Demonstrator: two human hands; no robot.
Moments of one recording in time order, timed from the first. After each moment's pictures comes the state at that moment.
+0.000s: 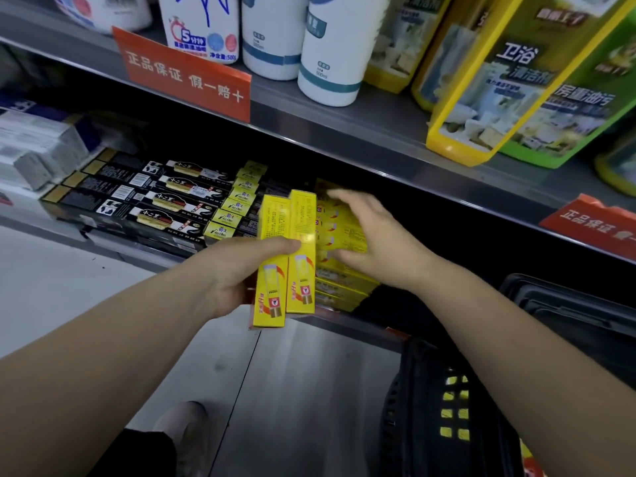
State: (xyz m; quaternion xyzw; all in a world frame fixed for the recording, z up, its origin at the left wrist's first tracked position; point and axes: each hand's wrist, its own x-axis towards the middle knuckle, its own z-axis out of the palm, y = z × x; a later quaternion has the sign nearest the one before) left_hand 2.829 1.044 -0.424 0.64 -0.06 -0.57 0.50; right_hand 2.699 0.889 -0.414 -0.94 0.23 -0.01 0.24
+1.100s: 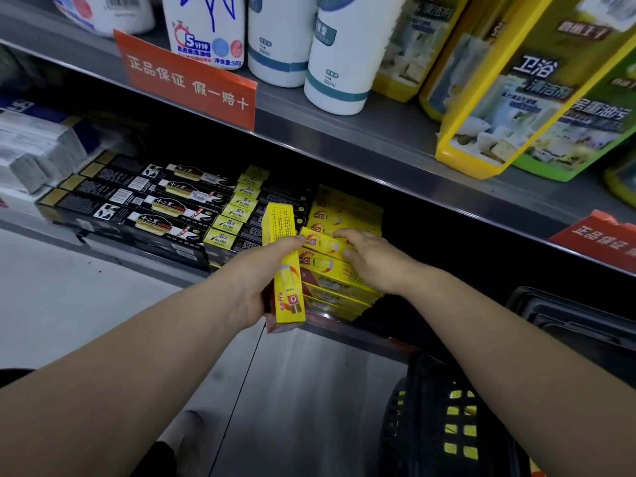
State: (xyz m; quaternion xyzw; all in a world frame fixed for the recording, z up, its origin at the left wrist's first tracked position) left_hand 2.820 1.022 -0.439 0.62 0.00 -0.58 0.53; right_hand 2.712 0.866 -0.454 -0.91 0.31 0.18 0.22
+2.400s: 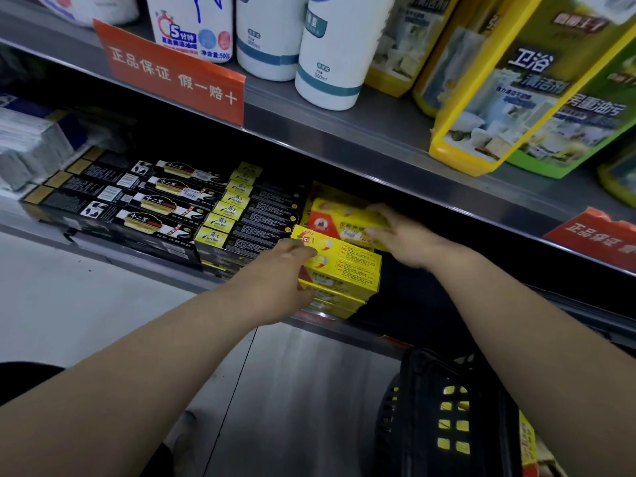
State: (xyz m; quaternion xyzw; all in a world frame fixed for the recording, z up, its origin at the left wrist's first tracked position) left_hand 2.816 1.016 -0.457 0.78 -0.53 -0.30 0.18; right_hand 2.695 0.819 -0.442 -0.88 0.38 0.10 0.26
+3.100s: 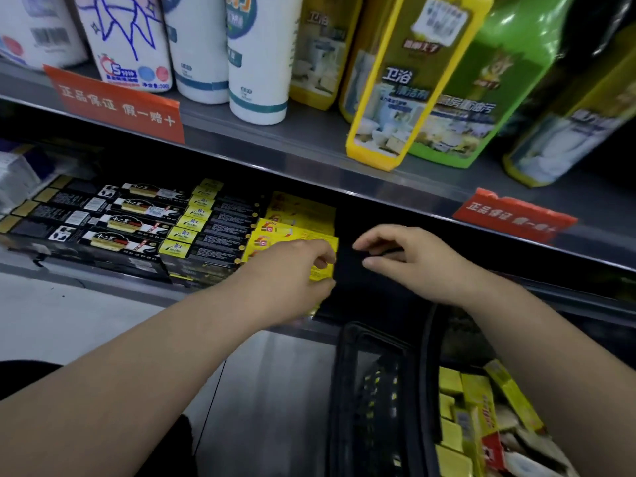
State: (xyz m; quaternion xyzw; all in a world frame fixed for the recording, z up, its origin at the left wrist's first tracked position) left_hand 2.754 1.003 -0.386 0.74 -0.59 -0.25 0.22; right_hand 2.604 0.869 -0.365 -0.89 0.28 -0.02 0.35
